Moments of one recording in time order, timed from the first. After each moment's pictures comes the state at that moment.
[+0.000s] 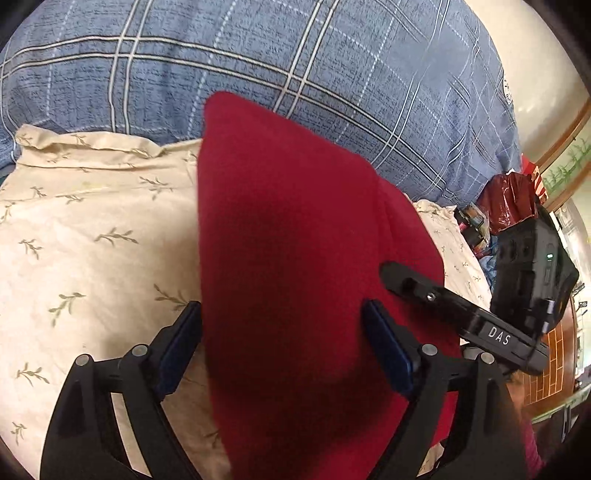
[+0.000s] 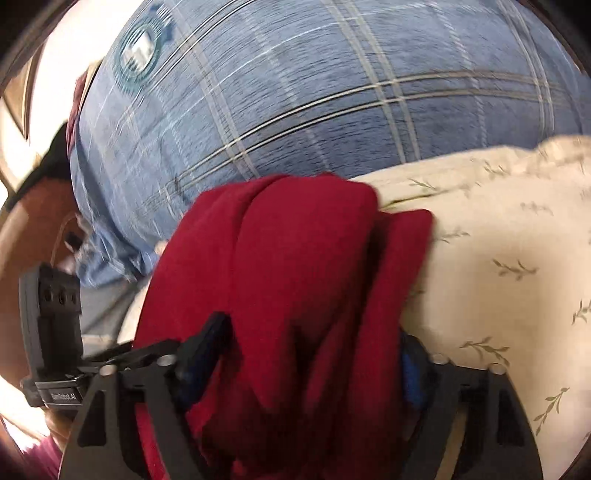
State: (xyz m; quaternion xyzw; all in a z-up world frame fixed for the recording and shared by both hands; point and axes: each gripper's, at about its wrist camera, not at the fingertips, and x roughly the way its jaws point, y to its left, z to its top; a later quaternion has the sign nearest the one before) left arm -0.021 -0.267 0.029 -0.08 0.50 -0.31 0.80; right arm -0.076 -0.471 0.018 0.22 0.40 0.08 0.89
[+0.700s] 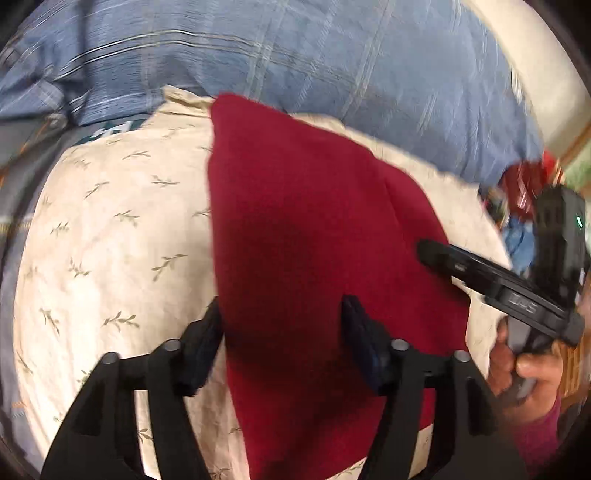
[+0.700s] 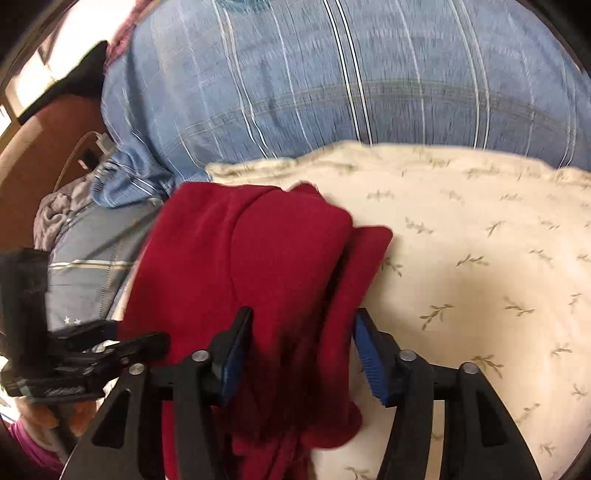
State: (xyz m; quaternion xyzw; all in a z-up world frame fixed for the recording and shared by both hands) left arm -0.104 -0.148 0.048 -0.07 0.51 -0.23 0.83; right arm -0.131 -0.353 0.054 0.13 0.44 0.09 0.88
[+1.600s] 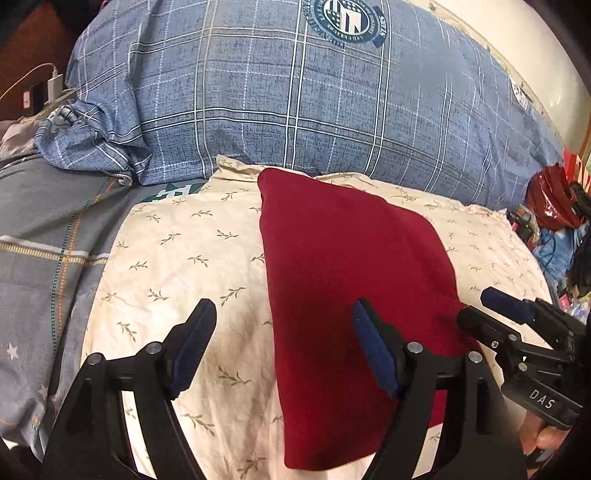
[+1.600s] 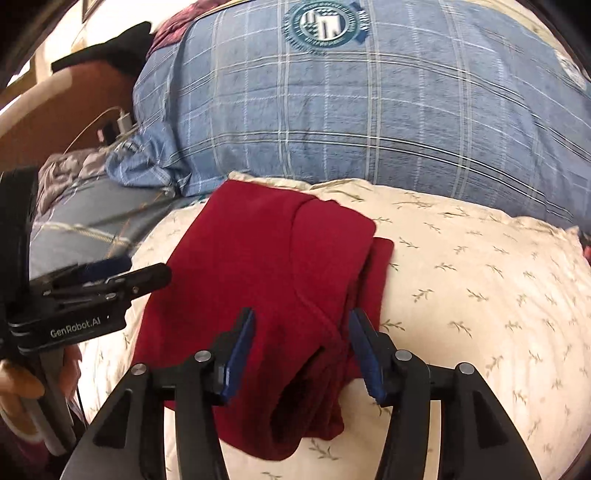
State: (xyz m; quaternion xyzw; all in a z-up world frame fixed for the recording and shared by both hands) left arm -0.142 -0.129 0.083 -0.01 0.41 -0.15 0.90; right arm -0.199 -0.291 0.081 0.03 0.38 0.04 0.92
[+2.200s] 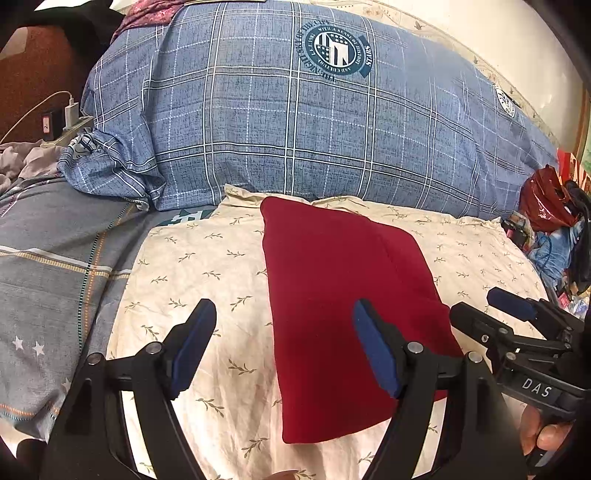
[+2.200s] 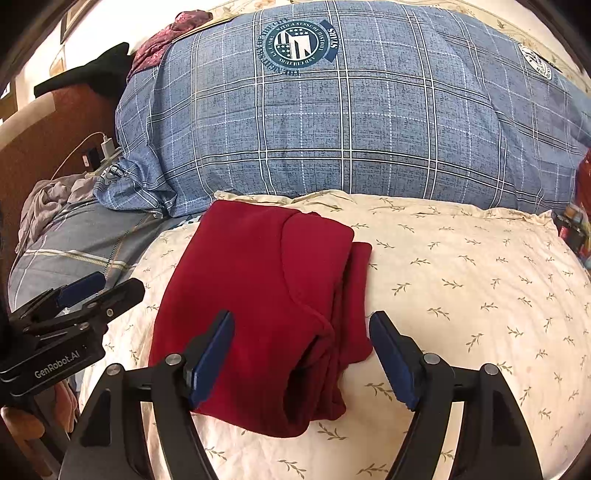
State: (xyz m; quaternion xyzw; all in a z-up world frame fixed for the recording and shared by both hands) left arm -0.175 -0.126 0.110 0.00 0.36 -0.14 0.92; right arm -0.220 -0.292 0.098 0.05 0.37 -0.01 0.93
